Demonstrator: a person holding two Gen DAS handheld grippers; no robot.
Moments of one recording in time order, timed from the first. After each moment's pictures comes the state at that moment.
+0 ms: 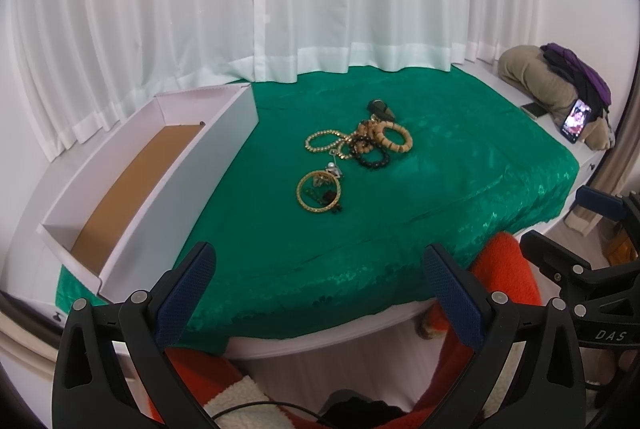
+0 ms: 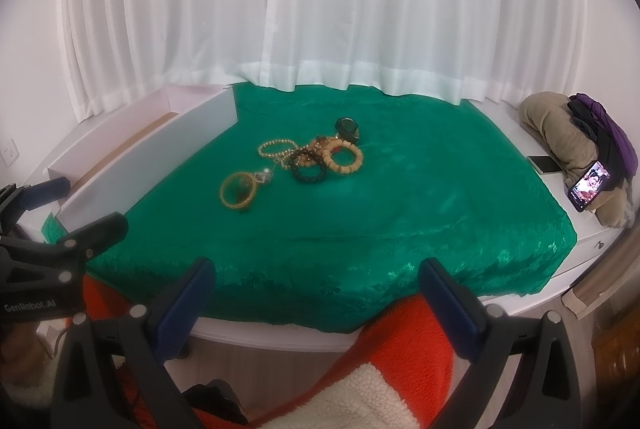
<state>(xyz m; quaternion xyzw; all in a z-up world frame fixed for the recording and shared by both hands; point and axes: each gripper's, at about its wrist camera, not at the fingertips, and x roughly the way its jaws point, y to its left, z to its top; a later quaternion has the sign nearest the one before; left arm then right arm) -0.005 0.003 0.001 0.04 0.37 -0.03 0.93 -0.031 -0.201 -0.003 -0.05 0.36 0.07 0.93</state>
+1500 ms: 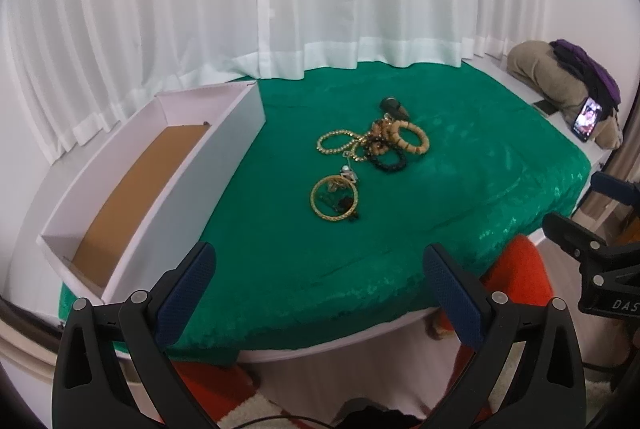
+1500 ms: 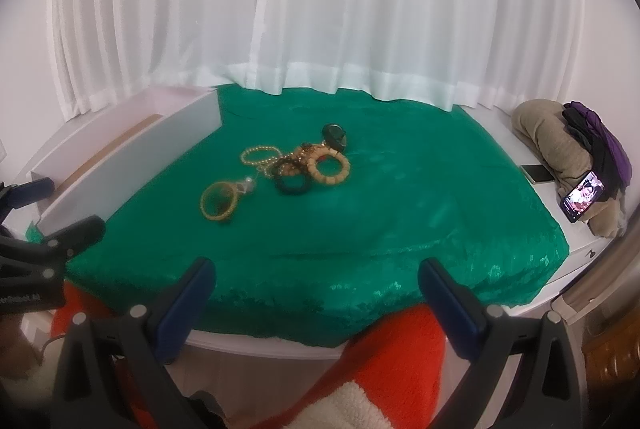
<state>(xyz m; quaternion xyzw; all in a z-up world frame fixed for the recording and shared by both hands) 0.031 0.021 -0.007 0.05 0.38 -0.02 0.92 0.001 -0.205 -0.004 -0.06 0.36 0.05 0.93</state>
